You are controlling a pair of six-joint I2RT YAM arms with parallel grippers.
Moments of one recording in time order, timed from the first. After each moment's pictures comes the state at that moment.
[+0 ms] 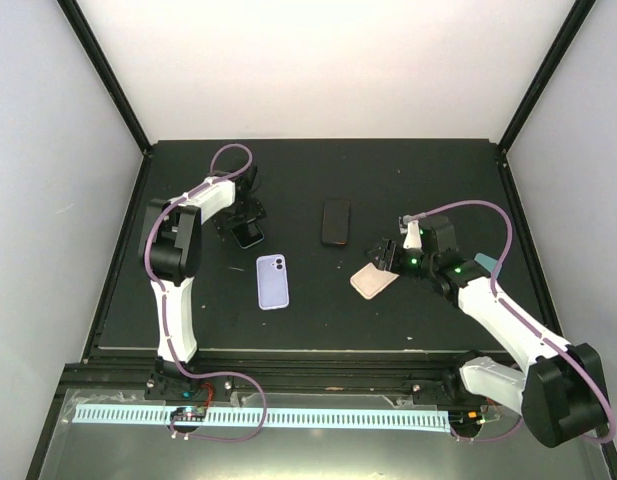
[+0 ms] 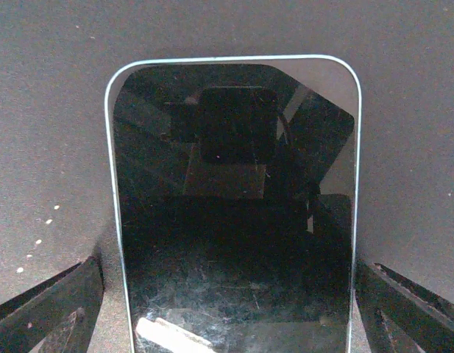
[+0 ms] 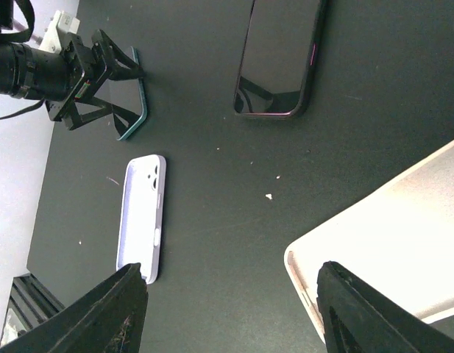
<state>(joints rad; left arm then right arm) -0.22 2.13 1.56 -0.78 -0.18 -0.78 0.37 1.10 0.64 -0.25 -0.42 0.60</state>
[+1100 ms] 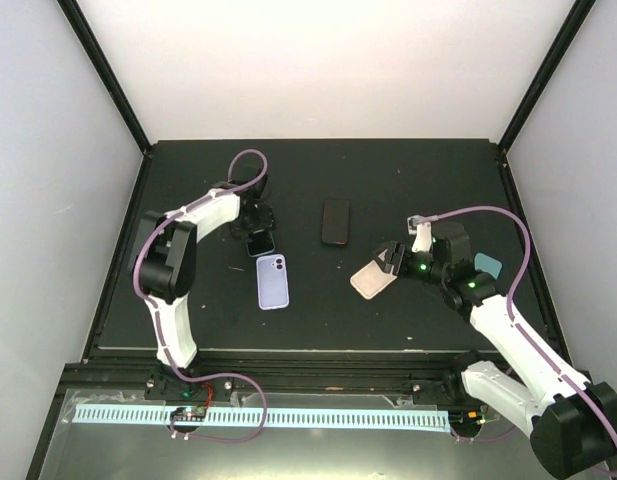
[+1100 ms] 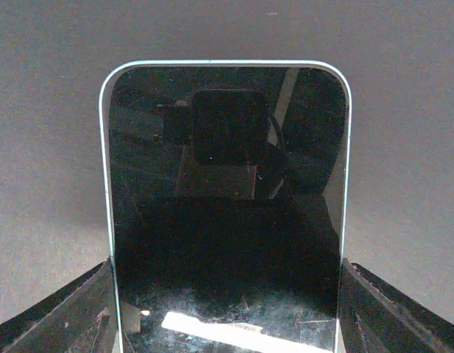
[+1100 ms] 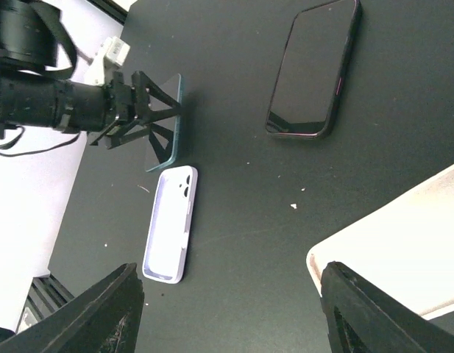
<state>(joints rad) -0.30 1.99 1.39 -0.68 -0.08 -0.66 0.37 0.92 0.62 -0.28 -0.42 0.60</state>
